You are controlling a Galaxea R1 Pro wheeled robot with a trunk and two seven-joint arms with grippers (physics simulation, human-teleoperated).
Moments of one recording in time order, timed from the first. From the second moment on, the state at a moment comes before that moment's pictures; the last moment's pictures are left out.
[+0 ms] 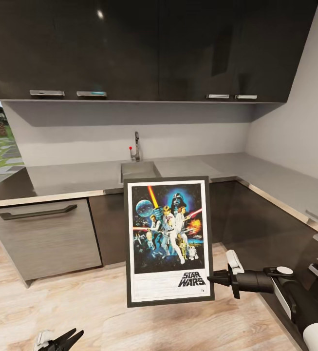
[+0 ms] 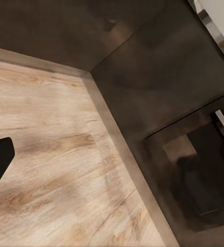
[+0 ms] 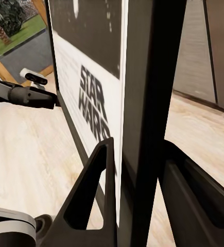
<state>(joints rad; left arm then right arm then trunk) -0.40 0.34 0.58 -0.03 0.03 -0.19 -1.37 -0.53 -0.28 -0.07 -0.82 0.00 0.18 1.53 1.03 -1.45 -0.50</state>
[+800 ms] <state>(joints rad) -0.40 0.33 0.58 -0.03 0.03 -0.19 -1.37 -0.53 -0.28 -0.07 -0.82 0.00 0.18 1.53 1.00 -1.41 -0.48</state>
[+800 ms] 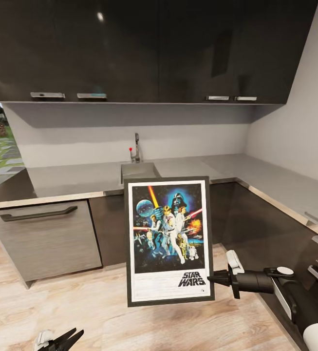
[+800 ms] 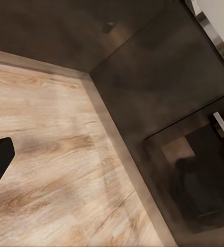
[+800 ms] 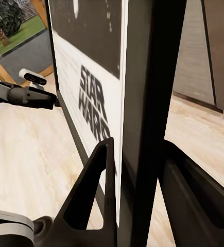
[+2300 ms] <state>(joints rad) -0.40 0.33 0.58 -0.03 0.03 -0.20 -1.23 -0.53 -0.28 -0.07 -0.82 0.00 0.17 1.41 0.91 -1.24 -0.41</state>
